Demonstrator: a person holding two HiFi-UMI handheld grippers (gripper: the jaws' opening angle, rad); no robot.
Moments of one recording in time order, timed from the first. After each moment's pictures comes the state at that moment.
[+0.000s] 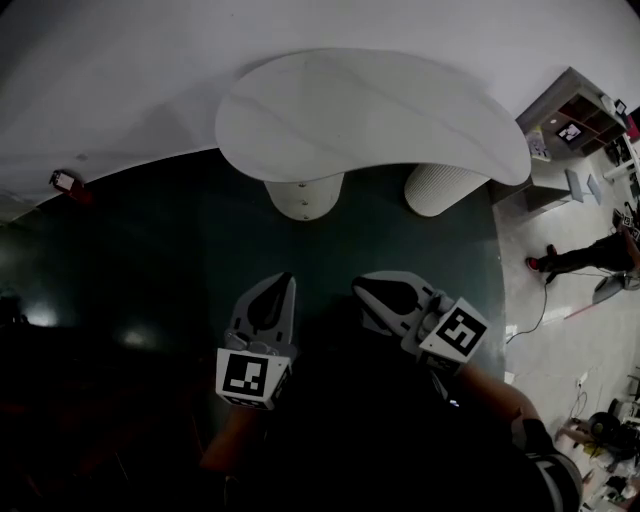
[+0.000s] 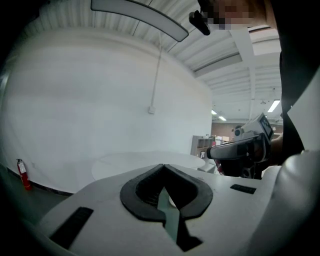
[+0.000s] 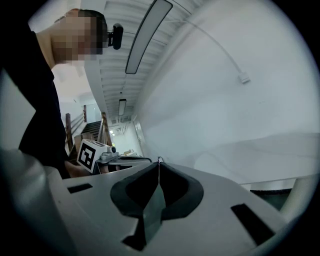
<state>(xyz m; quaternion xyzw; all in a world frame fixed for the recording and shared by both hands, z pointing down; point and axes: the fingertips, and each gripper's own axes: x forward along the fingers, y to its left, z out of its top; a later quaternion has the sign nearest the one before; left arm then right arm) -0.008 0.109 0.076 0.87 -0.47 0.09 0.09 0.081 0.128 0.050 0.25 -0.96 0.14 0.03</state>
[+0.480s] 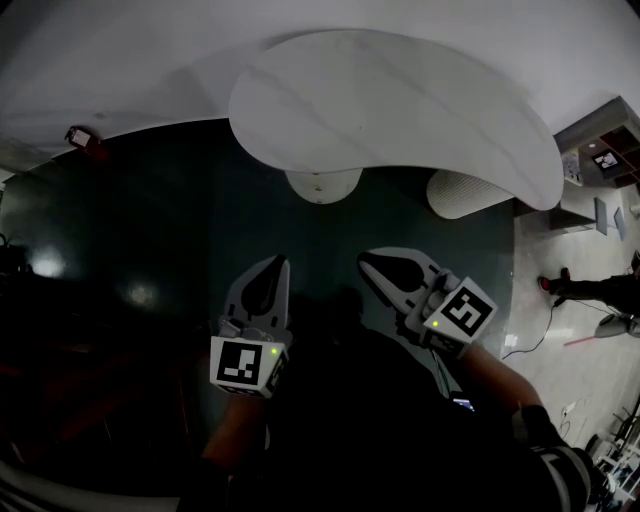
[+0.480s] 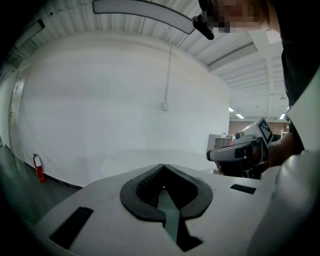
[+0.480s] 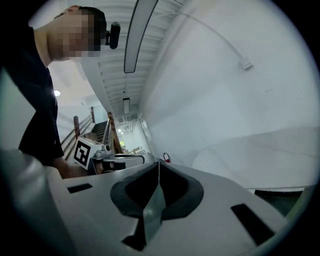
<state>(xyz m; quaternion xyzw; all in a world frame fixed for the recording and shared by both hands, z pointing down) -0.005 0.052 0.099 0.82 -0.55 0.10 0.11 0.103 0.045 0.081 0.19 -0.97 0.15 0.04</state>
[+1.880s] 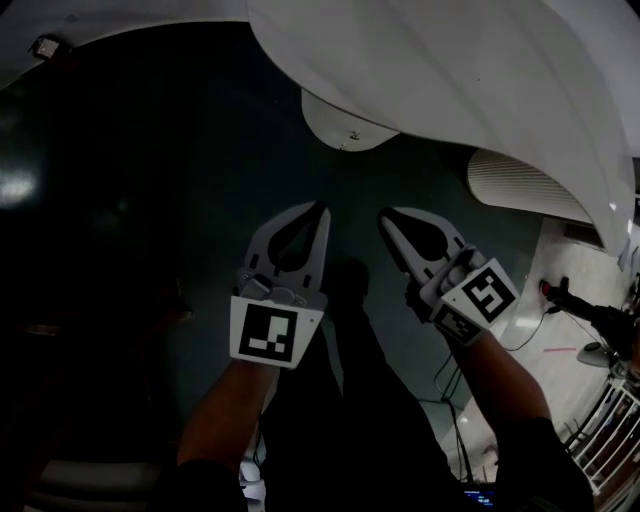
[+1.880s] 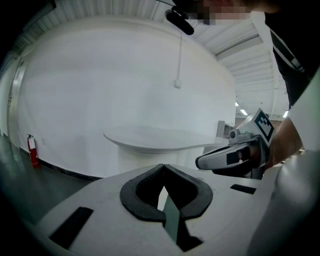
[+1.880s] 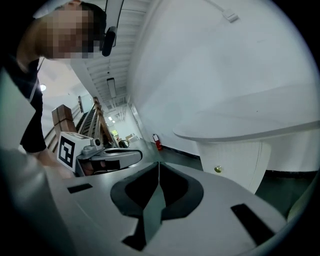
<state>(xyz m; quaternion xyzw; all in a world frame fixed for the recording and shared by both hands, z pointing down) -0.069 -0.060 0.341 0.82 -0.55 0.10 0.12 0.001 -0.068 0.342 0.21 -0.95 0.20 0.12</state>
